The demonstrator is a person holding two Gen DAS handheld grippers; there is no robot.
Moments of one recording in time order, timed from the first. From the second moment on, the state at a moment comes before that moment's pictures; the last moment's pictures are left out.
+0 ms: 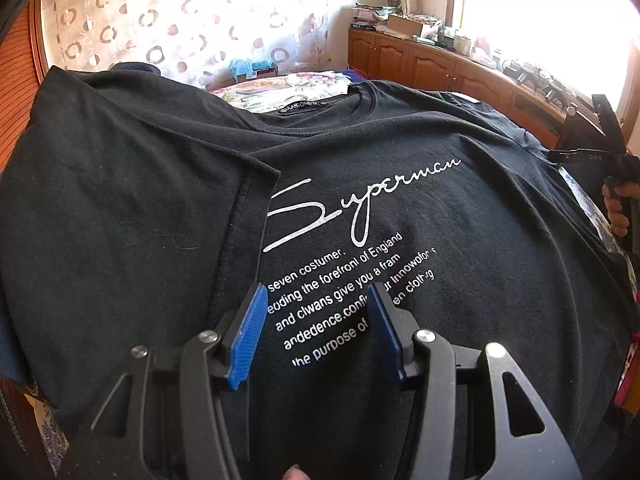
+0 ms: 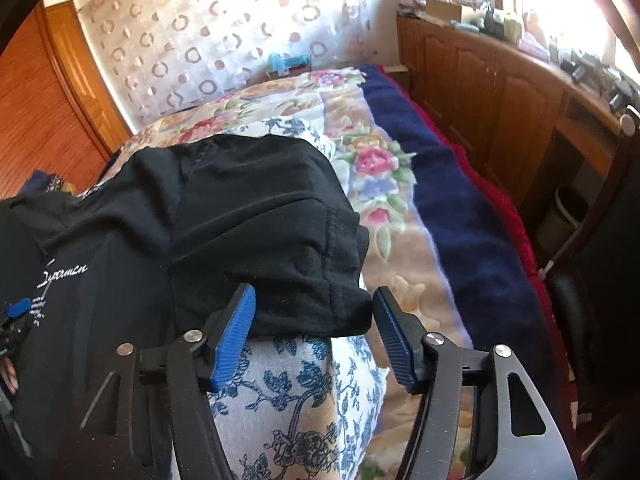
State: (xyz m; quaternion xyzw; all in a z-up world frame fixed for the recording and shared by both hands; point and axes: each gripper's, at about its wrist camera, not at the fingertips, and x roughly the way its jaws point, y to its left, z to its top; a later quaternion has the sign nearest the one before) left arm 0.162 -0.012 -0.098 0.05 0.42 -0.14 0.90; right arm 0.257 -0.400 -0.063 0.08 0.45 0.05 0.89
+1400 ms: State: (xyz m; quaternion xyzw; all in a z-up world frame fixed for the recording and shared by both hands) left arm 0.109 -0.016 -0.013 -0.02 0.29 -0.19 0.94; right arm 0.222 -0.232 -0.028 -0.06 0.38 0.20 0.90
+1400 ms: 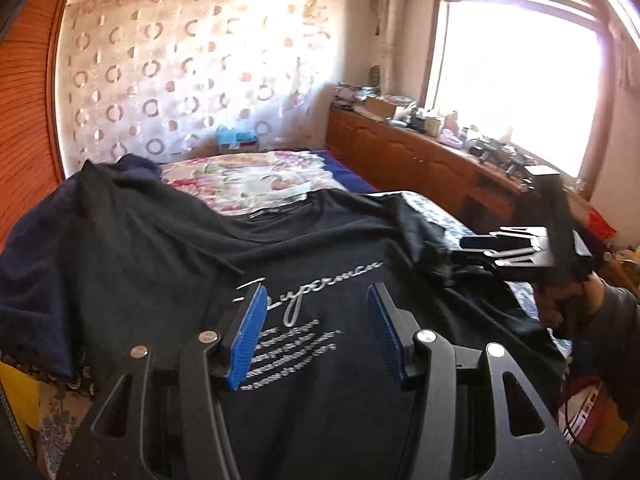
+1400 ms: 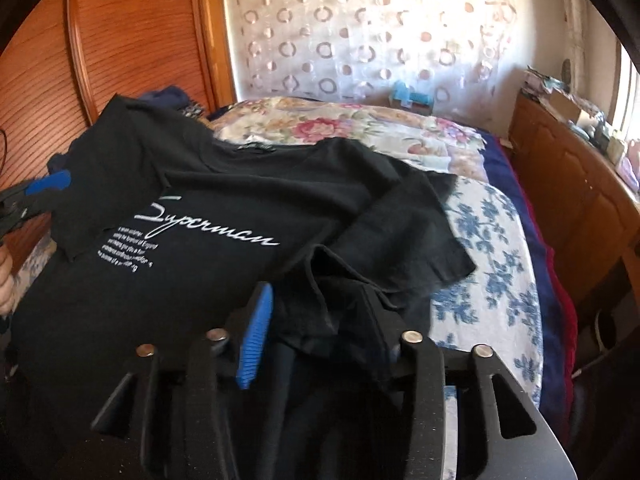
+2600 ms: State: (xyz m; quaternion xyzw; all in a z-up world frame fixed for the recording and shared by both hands) left arm 0.081 -0.014 -0.016 -0.01 0.28 -0.16 0.95; right arm 0.296 -0.210 0.008 -0.05 0.37 0.22 0.90
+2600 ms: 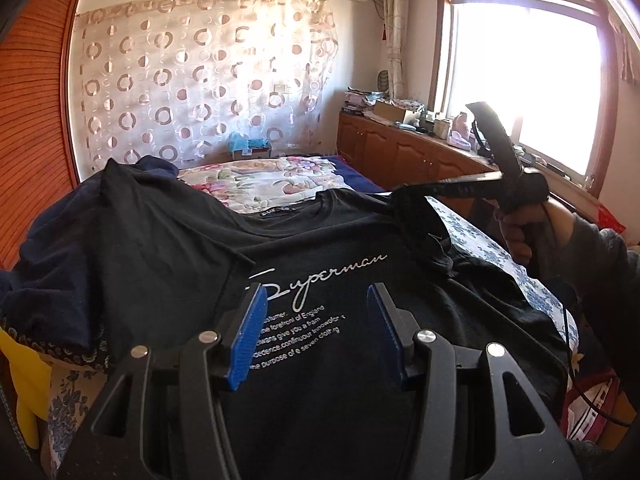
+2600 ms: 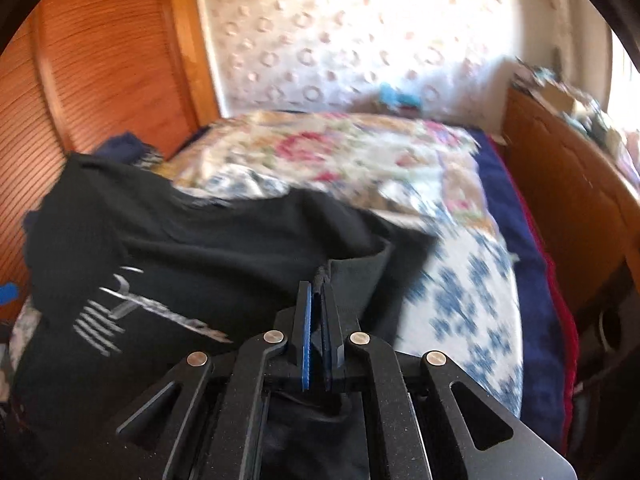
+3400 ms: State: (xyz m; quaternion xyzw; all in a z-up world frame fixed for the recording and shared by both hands) left arm 0.084 0.017 -0.018 -0.03 0.28 -0.12 0.95; right arm 0.277 -0.176 -0.001 -0.10 0.39 0.23 0.89
